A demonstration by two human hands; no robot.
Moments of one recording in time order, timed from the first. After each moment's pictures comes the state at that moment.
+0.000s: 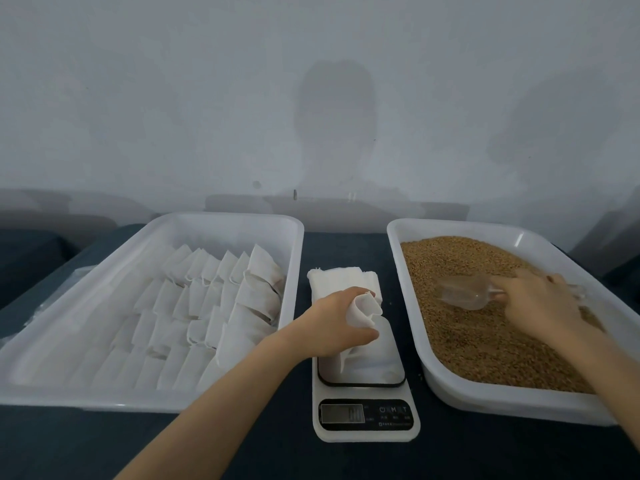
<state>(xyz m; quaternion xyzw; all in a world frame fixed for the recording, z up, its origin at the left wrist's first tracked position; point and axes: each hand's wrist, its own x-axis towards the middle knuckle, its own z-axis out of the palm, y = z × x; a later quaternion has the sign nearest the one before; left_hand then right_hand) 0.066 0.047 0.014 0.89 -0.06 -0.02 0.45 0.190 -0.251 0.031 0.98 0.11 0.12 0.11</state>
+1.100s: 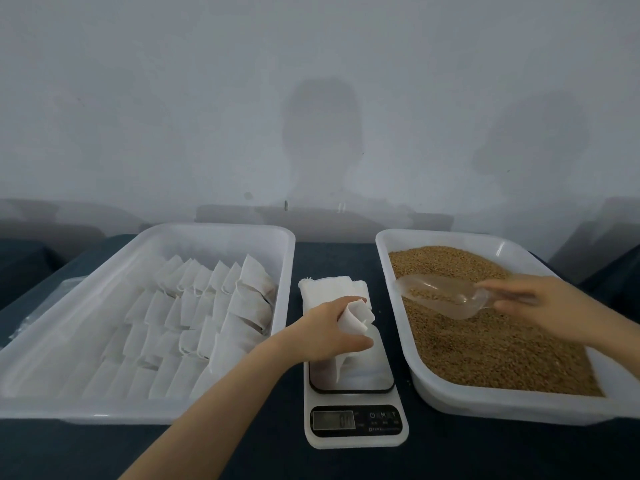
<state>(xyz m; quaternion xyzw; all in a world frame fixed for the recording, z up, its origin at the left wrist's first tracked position) 0.070 0.048 0.011 0.89 -0.05 -0.06 0.45 0.133 -0.267 0.099 0.95 0.21 -0.04 -0.23</state>
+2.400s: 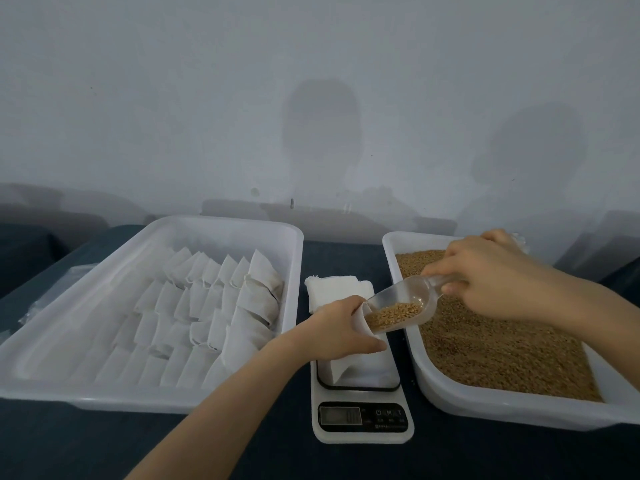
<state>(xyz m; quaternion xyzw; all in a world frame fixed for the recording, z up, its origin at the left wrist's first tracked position) 0.070 0.045 0.014 0.90 -0.08 -0.04 0.43 0.108 -0.169 0.148 0.93 0.35 0.08 0.07</state>
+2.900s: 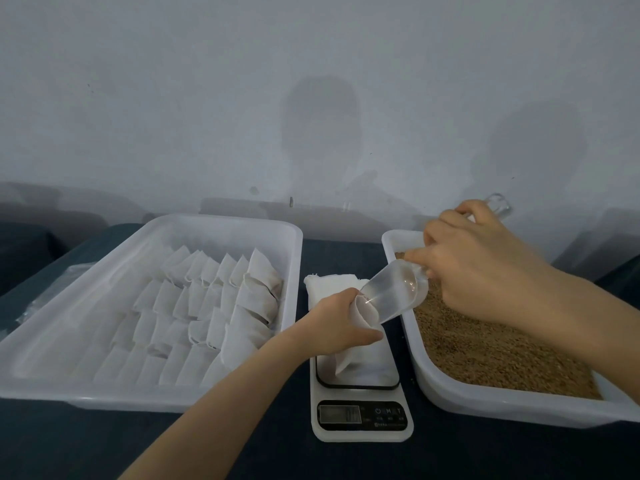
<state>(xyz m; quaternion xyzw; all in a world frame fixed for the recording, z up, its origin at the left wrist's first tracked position) 0.071 0.044 0.015 0.89 -0.06 0.00 0.45 0.071 -0.140 0.161 0.85 0.40 0.25 0.23</state>
